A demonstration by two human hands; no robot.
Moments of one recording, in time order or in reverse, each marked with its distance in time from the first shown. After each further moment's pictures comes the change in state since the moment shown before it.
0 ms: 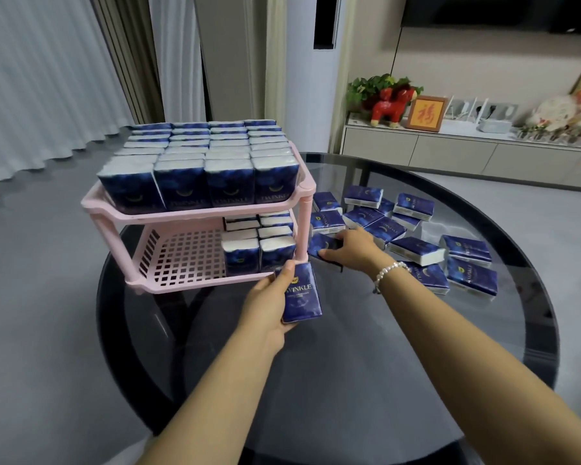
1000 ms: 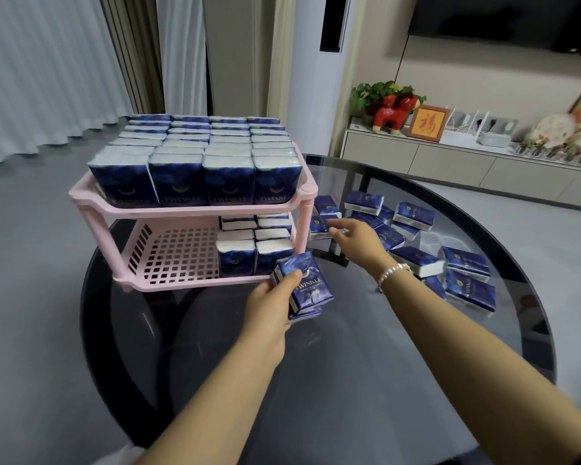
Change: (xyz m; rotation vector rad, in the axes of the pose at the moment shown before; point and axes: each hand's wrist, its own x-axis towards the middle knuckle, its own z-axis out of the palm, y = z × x) left_hand 0.003 -0.009 0.010 -0.029 0.018 0.086; right_hand 0.024 0.012 0.000 0.360 0.182 -0.117
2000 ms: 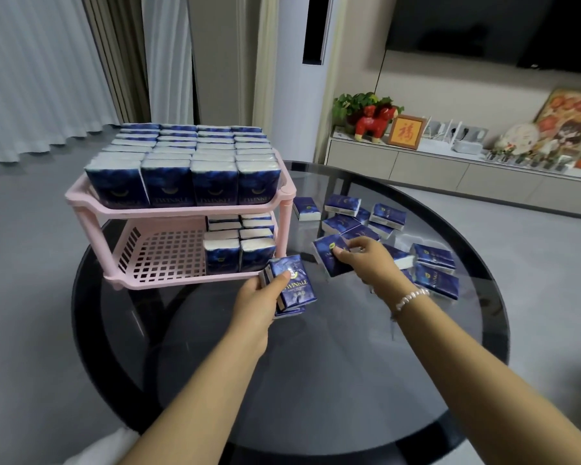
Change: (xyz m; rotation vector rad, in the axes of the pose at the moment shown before) left_hand -0.013 -0.003 0.000 0.163 -0.058 0.089; right_hand -0.073 -0.005 -0.040 0.218 0.033 0.314
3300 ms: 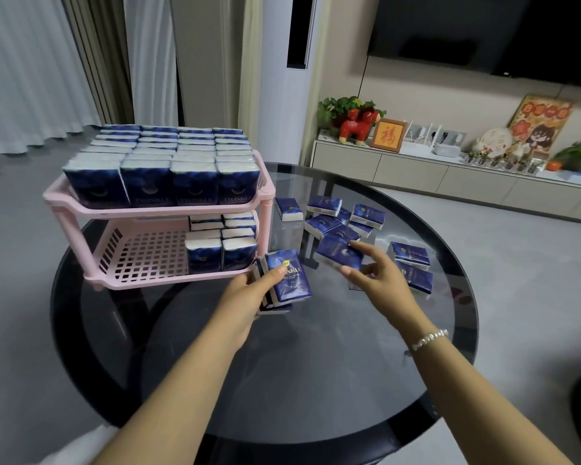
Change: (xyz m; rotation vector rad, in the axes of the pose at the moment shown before) left_hand 0.003 0.001 0.000 0.052 -0.167 0.001; right_hand -0.042 0.046 -0.034 0.098 0.061 -0.312
